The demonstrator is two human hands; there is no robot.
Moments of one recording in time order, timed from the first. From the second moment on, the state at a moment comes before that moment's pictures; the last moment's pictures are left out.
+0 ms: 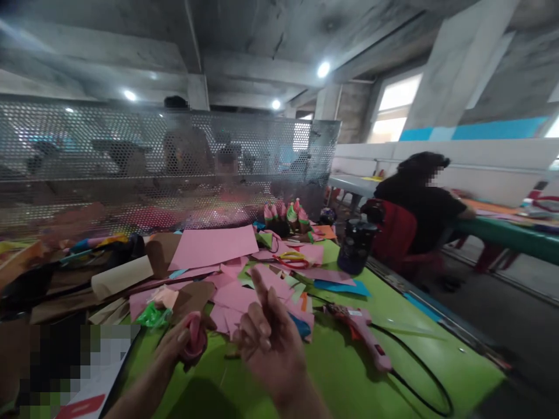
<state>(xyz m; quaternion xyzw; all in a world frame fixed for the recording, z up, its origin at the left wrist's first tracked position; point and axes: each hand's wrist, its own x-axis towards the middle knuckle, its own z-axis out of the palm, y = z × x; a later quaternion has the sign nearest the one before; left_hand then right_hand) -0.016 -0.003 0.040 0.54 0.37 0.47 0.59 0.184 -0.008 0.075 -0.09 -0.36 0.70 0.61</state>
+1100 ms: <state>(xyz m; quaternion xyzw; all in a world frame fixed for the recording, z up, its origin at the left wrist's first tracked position) -0.012 -0.016 0.042 0.55 0.35 0.46 0.61 0.156 -0.057 0.053 0.12 -0.03 0.73 0.67</state>
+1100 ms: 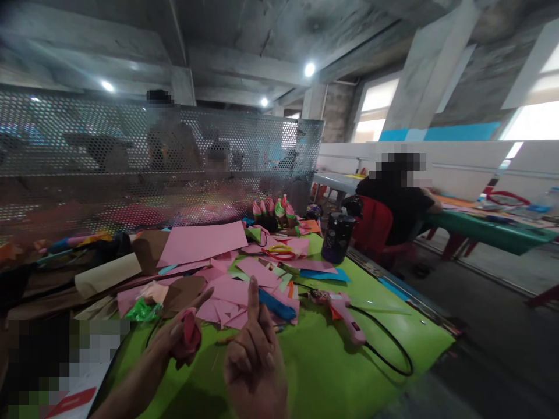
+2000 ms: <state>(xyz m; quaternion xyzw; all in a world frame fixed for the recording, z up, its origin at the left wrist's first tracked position) -0.016 0.005 0.028 0.54 0.38 0.42 0.63 0.172 -0.053 0.046 0.09 -0.11 0.64 0.75</state>
